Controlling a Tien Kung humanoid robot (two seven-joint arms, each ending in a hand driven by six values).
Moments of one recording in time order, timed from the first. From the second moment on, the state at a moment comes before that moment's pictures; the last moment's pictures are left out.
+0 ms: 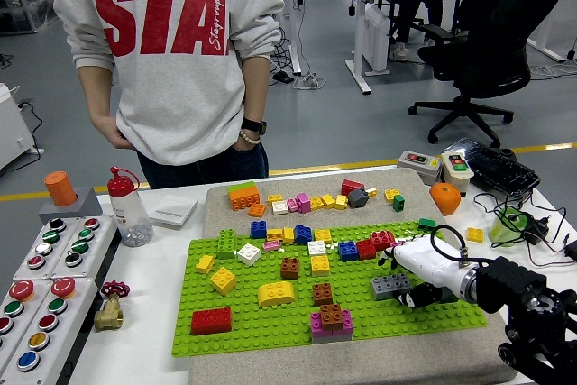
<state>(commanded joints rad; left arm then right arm) -0.20 0.03 -1.18 -0.23 1.03 0.25 0.40 0.81 -0.44 0.46 1.01 -1.93 -0.07 0.01</state>
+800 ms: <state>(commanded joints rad) -0.20 0.03 -1.19 -0.23 1.05 0.25 0.40 0.81 -0.43 0.44 1.00 -1.94 -0.11 0.03</state>
